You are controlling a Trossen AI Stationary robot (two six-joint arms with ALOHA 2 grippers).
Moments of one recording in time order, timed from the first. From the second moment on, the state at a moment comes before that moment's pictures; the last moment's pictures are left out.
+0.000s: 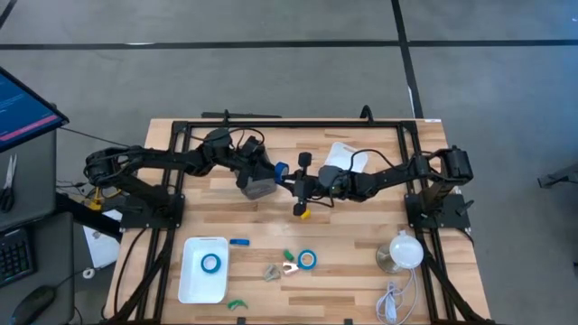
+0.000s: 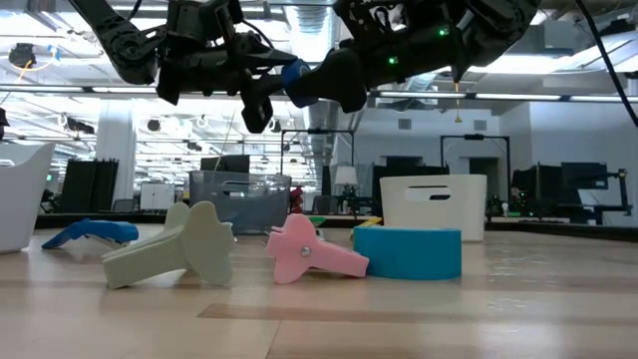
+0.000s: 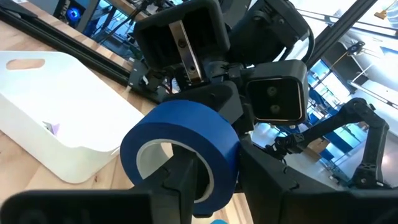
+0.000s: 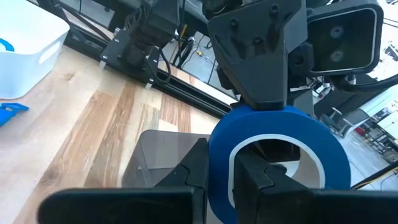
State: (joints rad) left arm 0.41 1.43 0.59 0.77 0.67 -0.59; right arm 0.02 1.74 0.92 0.66 0.23 -0.53
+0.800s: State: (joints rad) left arm 0.40 1.43 0.59 0.83 0.68 -0.54; right arm -0.02 1.74 0.92 0.68 0.16 -0.51
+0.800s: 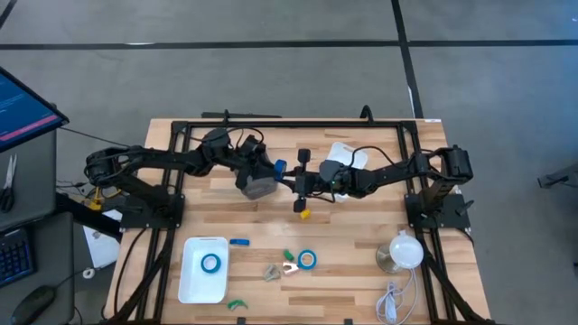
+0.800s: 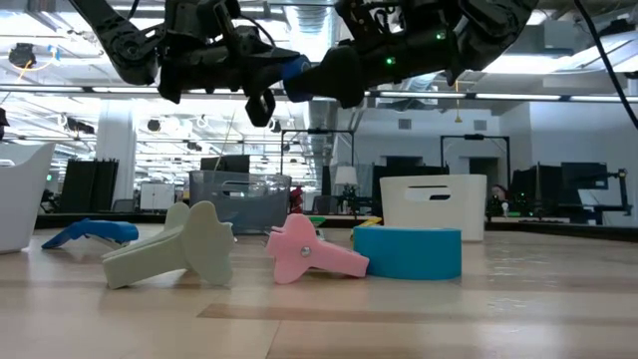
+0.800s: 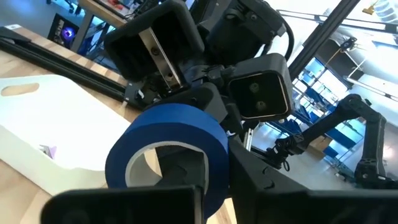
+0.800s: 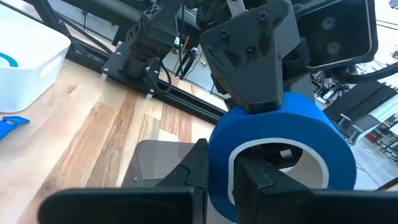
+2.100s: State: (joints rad) left arm 0.39 1.17 0.59 0.40 0.64 -0.47; right arm 0.11 1.41 0.92 -0.33 0.62 -0.14
